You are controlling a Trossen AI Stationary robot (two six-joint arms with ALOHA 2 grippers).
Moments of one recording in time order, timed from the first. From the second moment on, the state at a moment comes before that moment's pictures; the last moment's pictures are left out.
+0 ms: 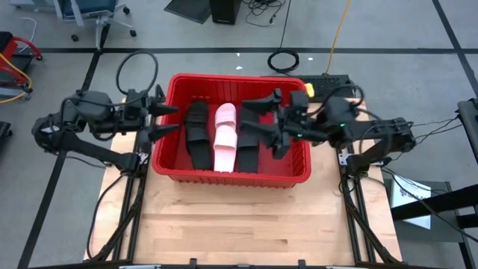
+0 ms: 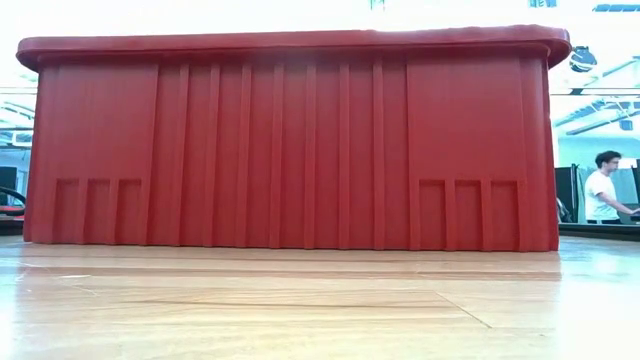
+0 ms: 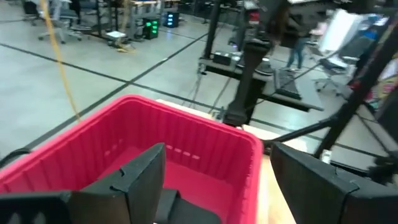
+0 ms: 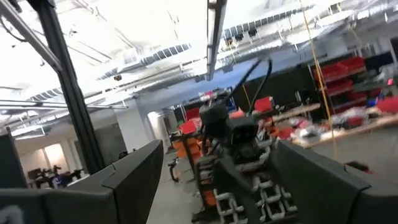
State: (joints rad) left arm -0.08 0.92 1.47 -0.74 -0.27 -0.26; right arm 0.15 1.49 1.67 0.18 0.21 0.28
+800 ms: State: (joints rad) left arm -0.19 0.71 1.32 -0.53 -0.48 -0.19; right arm 0.18 1.18 1.60 -0.02 0.21 0.19
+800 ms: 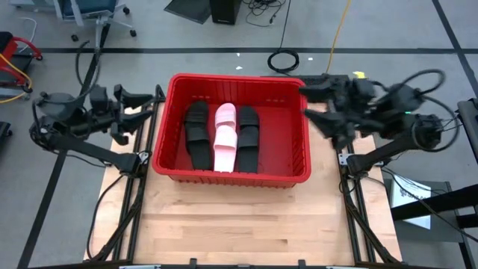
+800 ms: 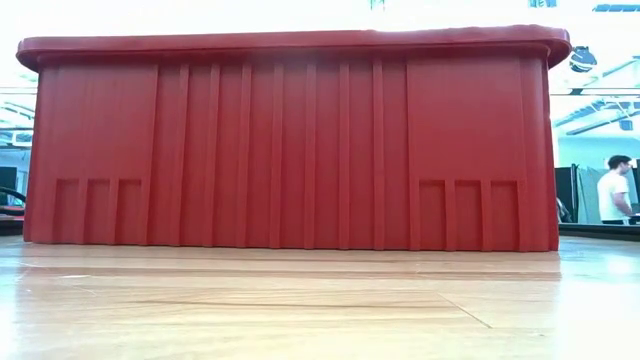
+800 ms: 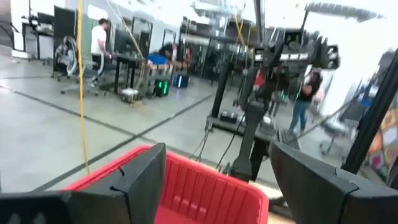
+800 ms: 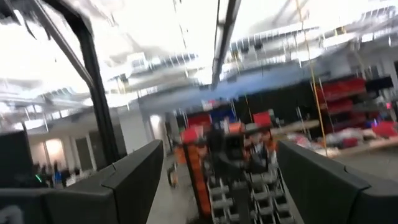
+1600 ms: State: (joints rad) left arm -0.19 0.08 0.38 0.30 -0.44 -0.12; right arm 0.24 0.53 0.33 1.22 0.27 0.11
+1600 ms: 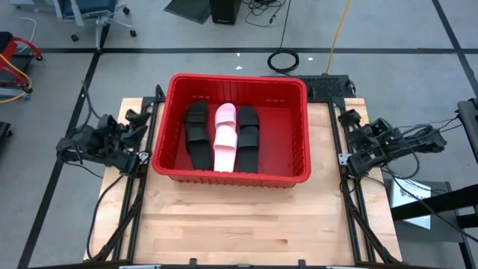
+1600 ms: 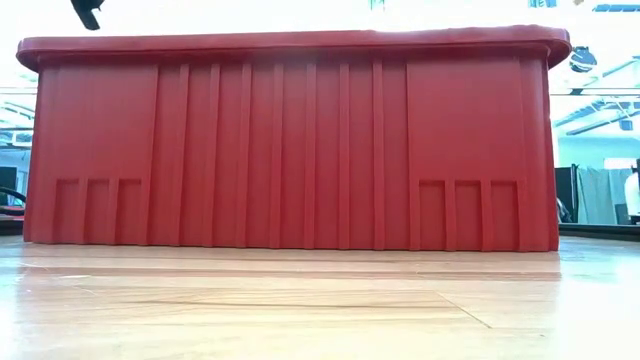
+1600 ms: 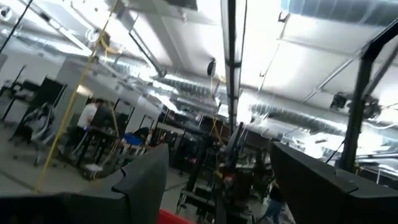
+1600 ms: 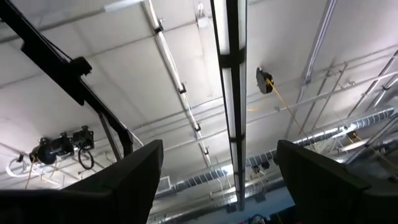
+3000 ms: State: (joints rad) left arm -0.19 0.00 0.17 0.31 -0.35 -0.11; right arm 0.24 0.00 0.02 1.10 0.40 0.14
